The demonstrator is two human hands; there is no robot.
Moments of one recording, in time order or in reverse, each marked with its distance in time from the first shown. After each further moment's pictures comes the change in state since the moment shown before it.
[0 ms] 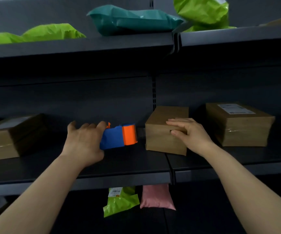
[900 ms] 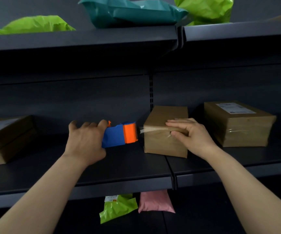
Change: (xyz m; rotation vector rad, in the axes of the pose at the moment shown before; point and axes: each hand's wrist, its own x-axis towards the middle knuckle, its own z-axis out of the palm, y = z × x) left_hand 0.026 0.006 0.018 0.016 0.082 0.027; right_hand 0.001 0.002 0.003 0.021 0.058 -0.020
